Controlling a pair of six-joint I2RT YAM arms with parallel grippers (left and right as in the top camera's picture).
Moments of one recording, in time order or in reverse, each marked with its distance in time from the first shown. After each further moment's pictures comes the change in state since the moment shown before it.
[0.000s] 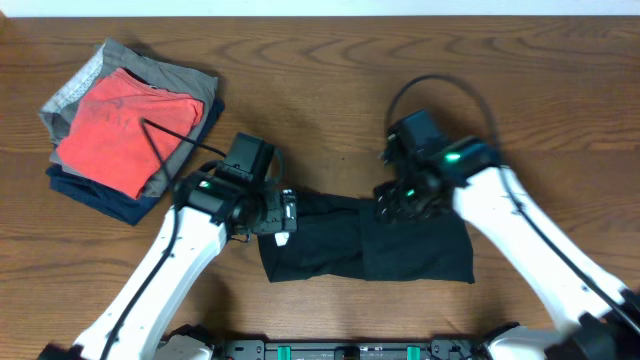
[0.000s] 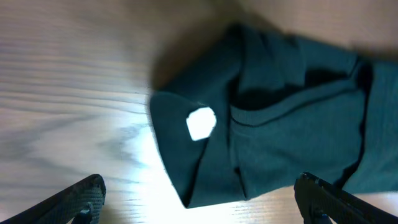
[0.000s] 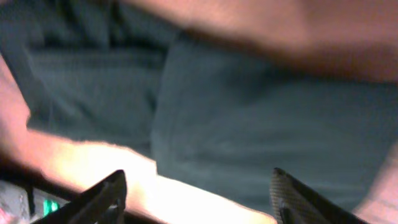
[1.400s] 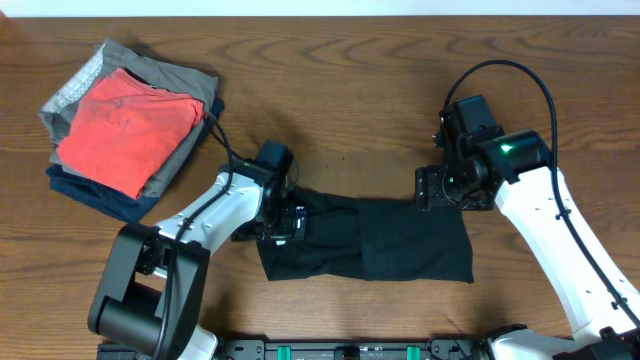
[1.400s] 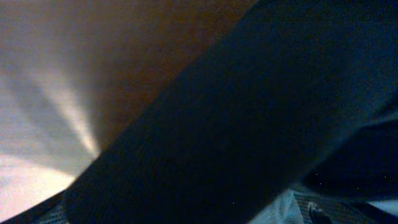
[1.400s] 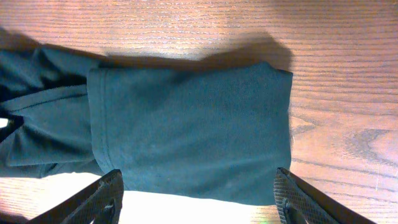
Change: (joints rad) left arm 0.006 0.377 -0.077 0.212 0.052 0.095; right arm -0.172 -0.056 0.011 -0.074 0.092 0.027
